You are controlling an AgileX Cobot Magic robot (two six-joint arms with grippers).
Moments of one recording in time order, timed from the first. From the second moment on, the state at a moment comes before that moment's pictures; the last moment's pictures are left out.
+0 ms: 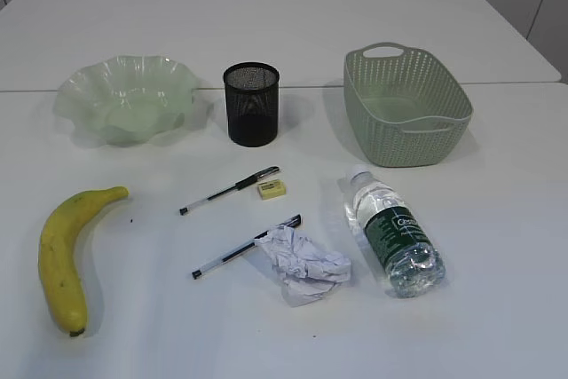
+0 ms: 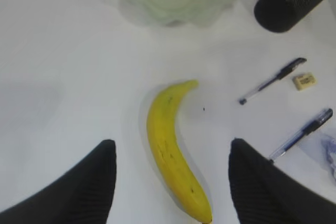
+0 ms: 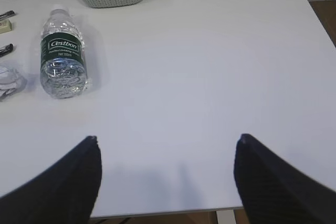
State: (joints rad) left arm 0.00 1.13 -1.00 -0.18 0.83 -0.04; right arm 0.06 0.04 -0.49 -0.08 1.14 0.10
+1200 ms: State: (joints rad) left arm -0.18 1.77 -1.11 -0.06 0.68 -0.28; right arm 0.06 0.06 -0.53 -0.08 1.08 0.10
